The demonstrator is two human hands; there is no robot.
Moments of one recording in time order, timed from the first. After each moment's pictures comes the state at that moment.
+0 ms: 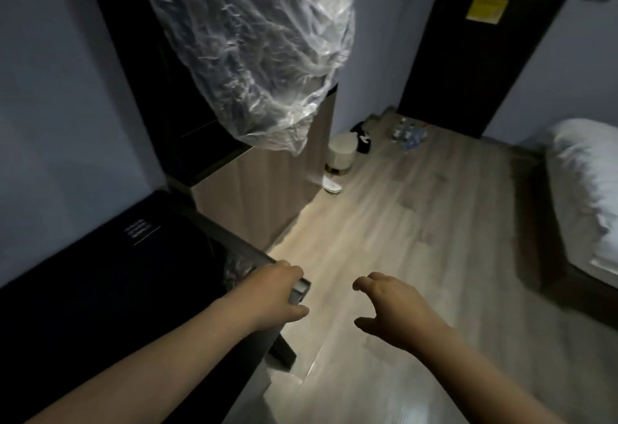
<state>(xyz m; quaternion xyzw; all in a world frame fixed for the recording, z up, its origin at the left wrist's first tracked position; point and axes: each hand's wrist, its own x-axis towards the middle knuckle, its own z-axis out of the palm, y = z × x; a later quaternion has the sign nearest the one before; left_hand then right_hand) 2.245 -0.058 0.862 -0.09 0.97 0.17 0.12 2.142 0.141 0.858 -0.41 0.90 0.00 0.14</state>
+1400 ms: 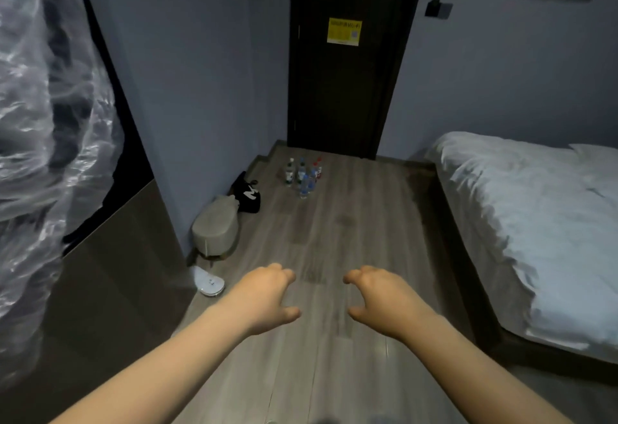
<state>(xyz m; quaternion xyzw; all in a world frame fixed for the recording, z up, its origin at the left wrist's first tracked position) 1.457 0.018 0.875 0.07 0.99 0.10 0.11 1.419 0.229 0.887 -0.25 0.96 -0.01 0.11</state>
